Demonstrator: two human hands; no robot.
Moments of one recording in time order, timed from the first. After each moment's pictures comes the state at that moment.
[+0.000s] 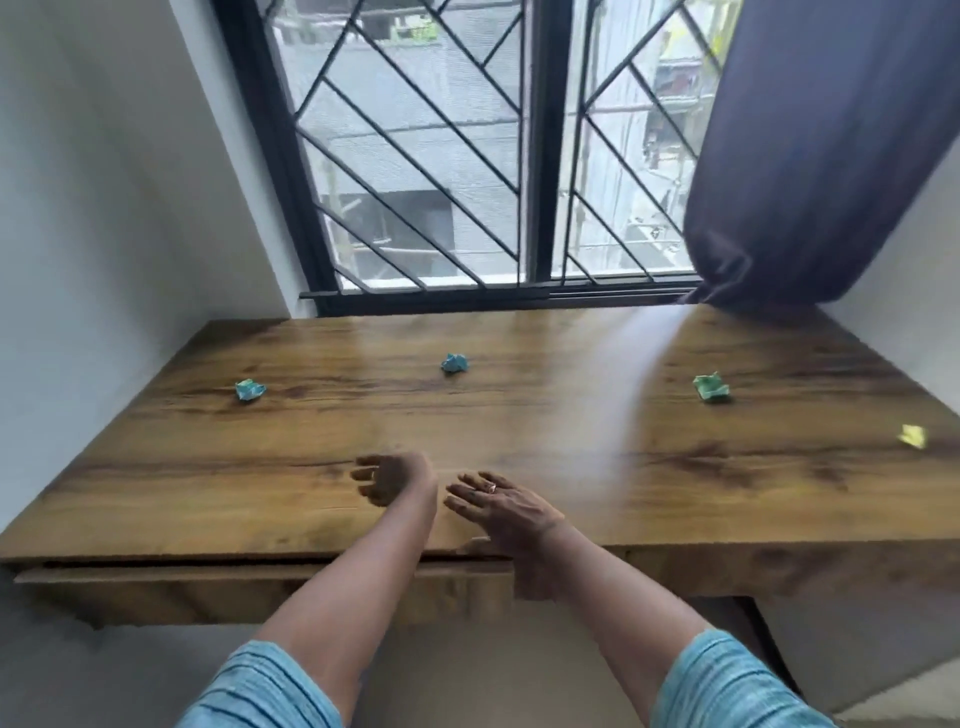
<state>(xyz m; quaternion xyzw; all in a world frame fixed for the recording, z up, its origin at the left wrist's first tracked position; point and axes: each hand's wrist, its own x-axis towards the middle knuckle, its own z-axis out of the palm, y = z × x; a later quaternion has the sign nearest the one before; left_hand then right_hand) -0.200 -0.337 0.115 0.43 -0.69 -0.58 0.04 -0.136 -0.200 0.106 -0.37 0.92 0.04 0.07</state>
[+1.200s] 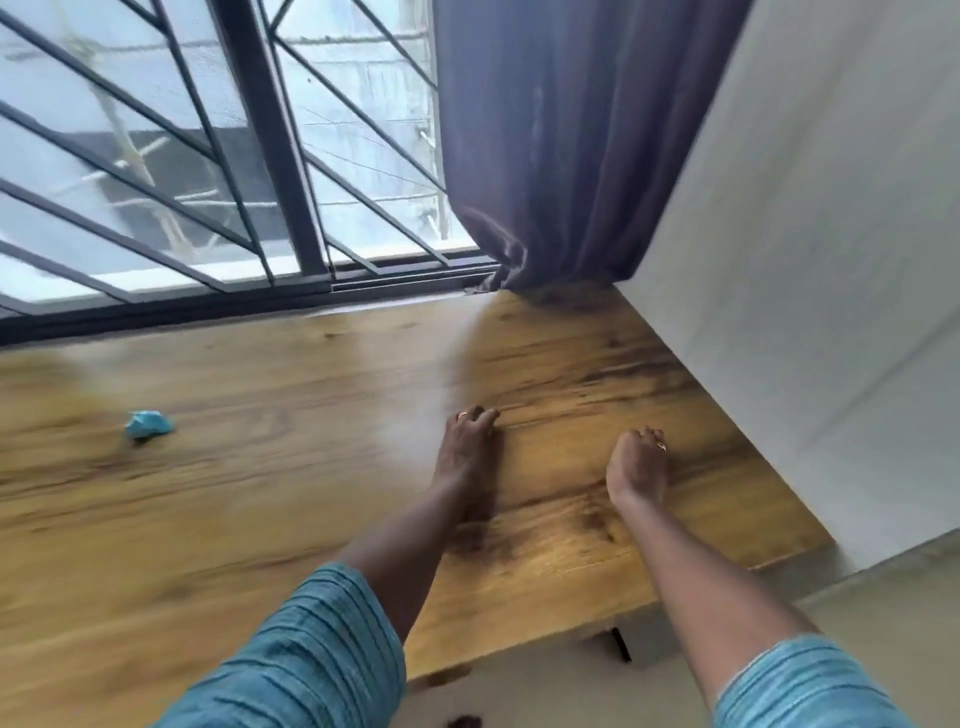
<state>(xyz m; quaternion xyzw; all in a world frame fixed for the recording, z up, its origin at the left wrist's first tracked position) -0.279 0.063 0.075 -0.27 -0.92 -0.27 0.02 -0.176 0.245 0.090 0.40 0.90 -0.13 -0.12</state>
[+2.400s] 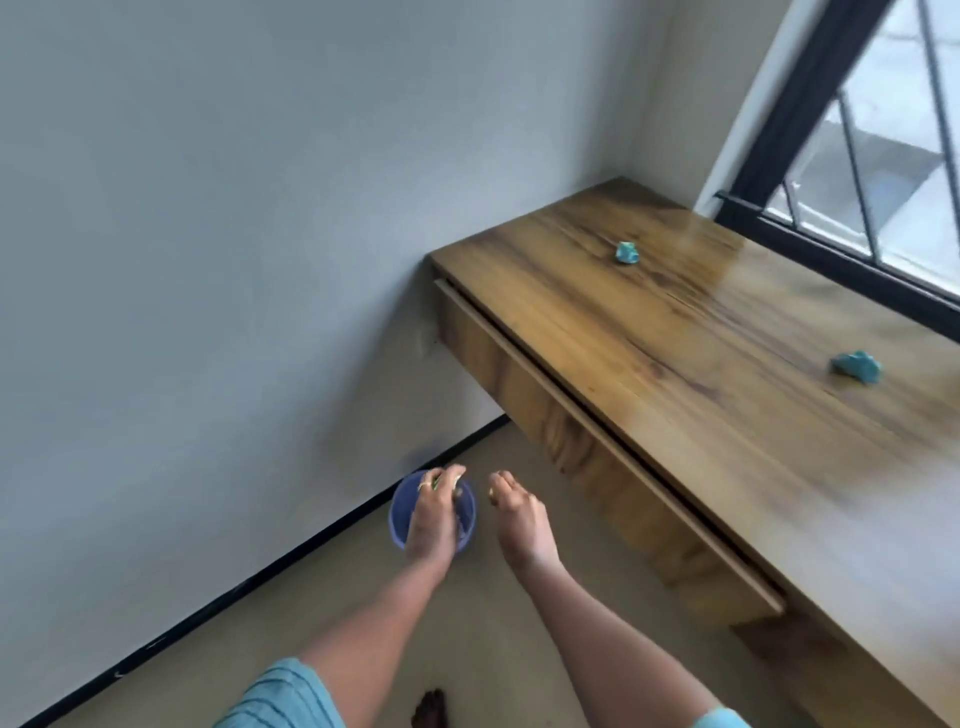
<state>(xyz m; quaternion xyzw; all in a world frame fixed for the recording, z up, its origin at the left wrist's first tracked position) 0.073 -0.524 -0.016 0.44 -0.80 -0.40 0.13 -0.002 -0.433 0.008 -0.41 0.86 -0.27 0.11</state>
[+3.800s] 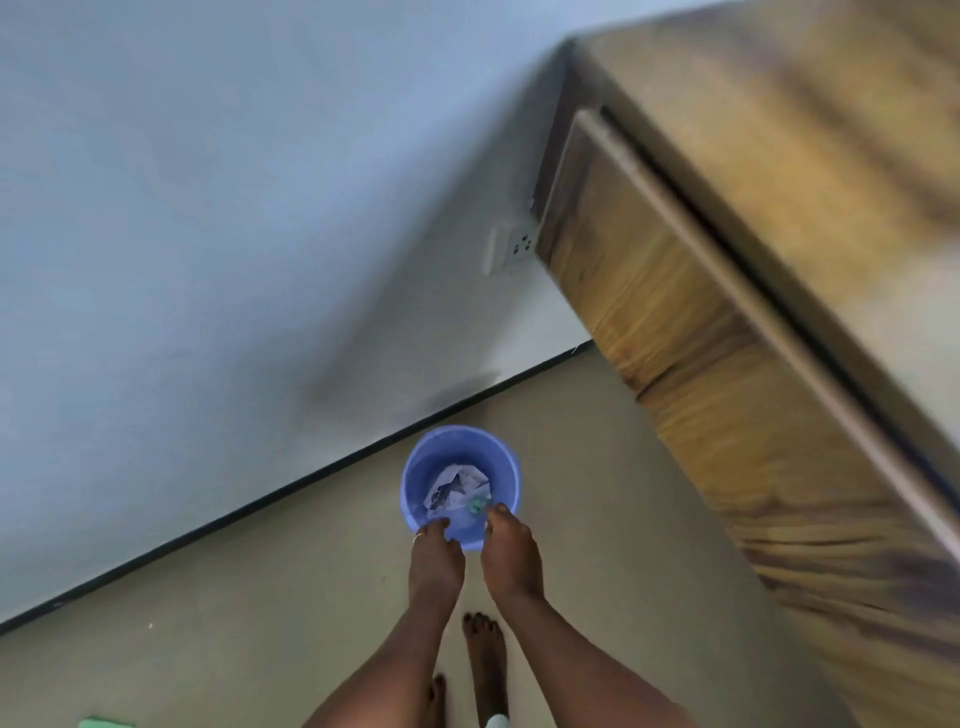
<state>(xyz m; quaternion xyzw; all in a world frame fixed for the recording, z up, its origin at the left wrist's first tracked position) 0.055 -0.633 -0.274 0.60 -0.62 -0.50 -0.02 -0.022 -0.589 -0.245 -0.28 0.89 -0.14 0.33</state>
